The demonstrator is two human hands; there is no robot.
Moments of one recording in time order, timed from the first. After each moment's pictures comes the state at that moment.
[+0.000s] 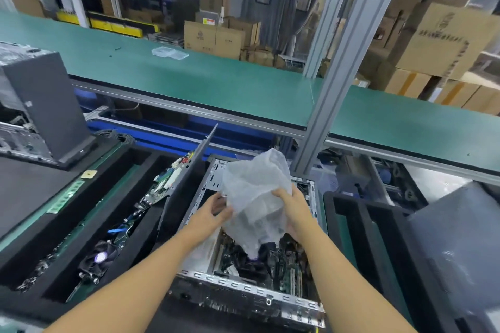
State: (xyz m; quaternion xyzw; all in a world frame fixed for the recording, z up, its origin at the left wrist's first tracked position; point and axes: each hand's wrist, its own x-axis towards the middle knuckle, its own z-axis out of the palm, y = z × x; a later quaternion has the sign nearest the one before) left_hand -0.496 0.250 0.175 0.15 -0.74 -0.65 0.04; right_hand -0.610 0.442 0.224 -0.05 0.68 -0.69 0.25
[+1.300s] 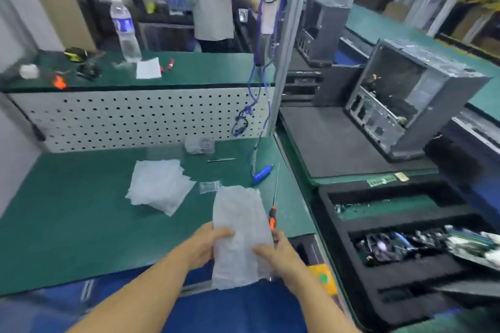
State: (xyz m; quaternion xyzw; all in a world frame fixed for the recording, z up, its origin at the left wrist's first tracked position) left_hand 0.119 0.131 0.067 0.51 -0.28 -0.74 0.34; right_hand -0.102 0.152 0.089 -0.42 0.61 -0.27 0.62
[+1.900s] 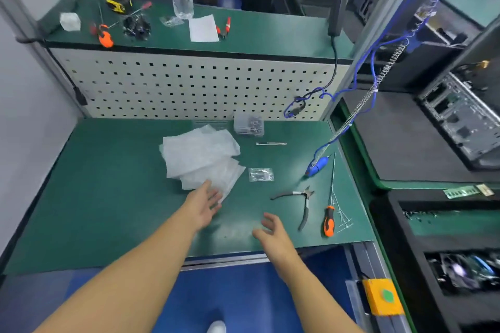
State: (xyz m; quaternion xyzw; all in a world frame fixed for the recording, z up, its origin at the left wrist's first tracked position) left_hand 0.282 0.062 0.043 0.57 0.01 -0.65 0.50; right_hand 0.074 0.107 0.031 -0.44 0.63 -0.20 0.61
